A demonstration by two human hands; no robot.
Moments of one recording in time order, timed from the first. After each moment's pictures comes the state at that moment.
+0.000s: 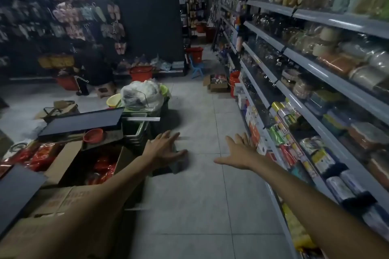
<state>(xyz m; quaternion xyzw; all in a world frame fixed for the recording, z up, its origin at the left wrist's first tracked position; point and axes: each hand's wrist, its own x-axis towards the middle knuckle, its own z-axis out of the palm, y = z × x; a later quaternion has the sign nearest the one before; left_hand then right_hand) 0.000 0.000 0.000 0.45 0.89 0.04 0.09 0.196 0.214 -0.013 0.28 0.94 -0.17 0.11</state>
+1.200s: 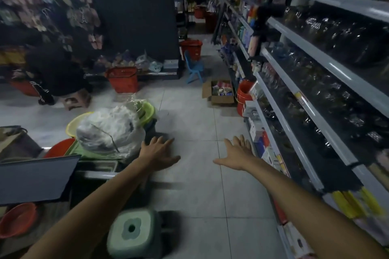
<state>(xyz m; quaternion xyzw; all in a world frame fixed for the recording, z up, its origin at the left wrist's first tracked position) -0.619 0.527 -0.057 0.43 0.89 -0.06 0.13 -0.425 0.753 -0.075 0.30 0.93 -0.16 0.15</state>
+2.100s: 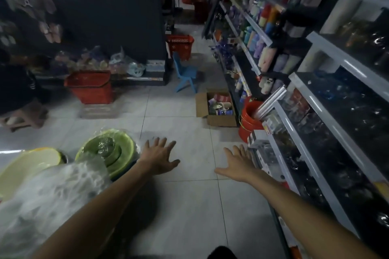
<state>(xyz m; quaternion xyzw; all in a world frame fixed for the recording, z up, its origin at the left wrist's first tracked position) -1.126 0.890 -0.128 0.47 0.87 -0.07 0.13 -0.900 1.089 -0.119 0.33 0.91 -0.15 0.20</state>
